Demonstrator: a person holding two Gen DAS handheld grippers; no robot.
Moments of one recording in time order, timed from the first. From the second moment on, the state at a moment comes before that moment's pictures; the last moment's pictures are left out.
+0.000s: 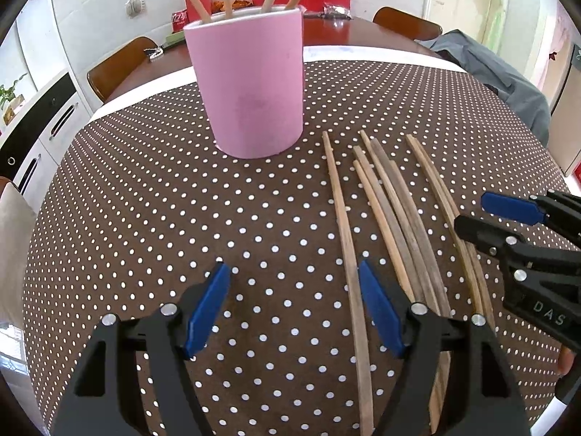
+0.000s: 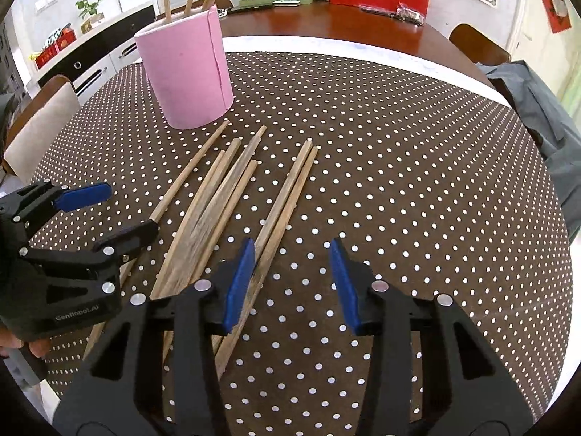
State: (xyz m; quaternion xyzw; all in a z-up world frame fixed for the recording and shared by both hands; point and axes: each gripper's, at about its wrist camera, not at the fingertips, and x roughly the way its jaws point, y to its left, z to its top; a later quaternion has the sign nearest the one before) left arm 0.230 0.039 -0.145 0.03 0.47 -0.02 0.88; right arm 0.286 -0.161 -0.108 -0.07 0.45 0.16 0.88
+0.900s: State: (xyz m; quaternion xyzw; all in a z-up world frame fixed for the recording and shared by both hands) left arm 0.276 0.022 -0.138 0.04 0.51 -0.04 0.86; right arm 0.291 -0.155 -0.106 -0.09 0.49 0.18 0.85
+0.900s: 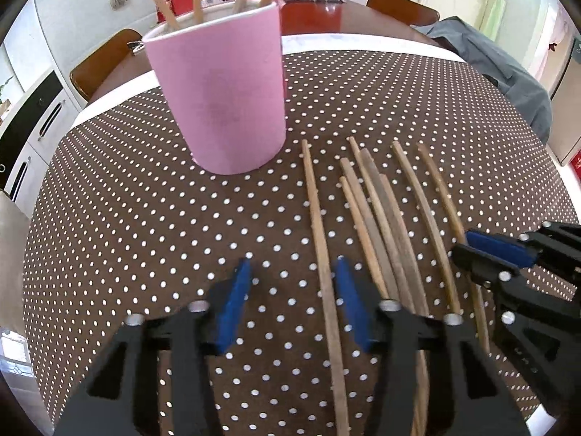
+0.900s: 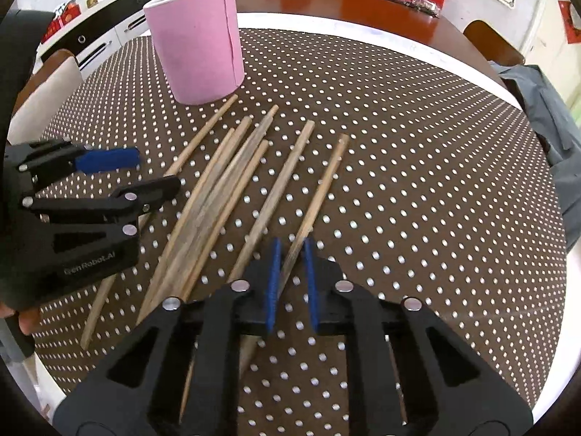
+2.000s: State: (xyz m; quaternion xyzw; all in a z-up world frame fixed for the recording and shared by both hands) left arm 0.217 0.049 0.015 -0.04 0.12 -0.12 0.98; right arm 0.263 -0.199 0.038 0.11 0.20 0.32 0.92
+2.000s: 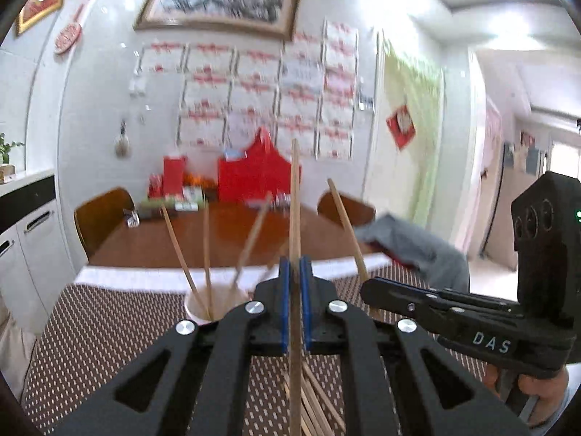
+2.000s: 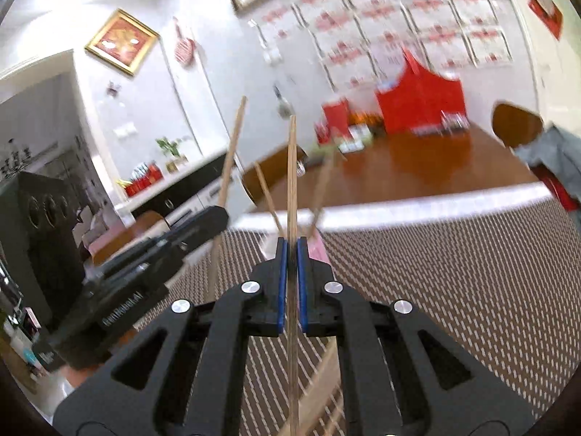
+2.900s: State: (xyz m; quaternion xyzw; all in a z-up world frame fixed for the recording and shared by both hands) left arm 0.317 0.120 0.027 -0.13 -0.04 -0.09 0.99; right arm 0.356 -0.106 0.052 0.14 0.01 0.25 0.96
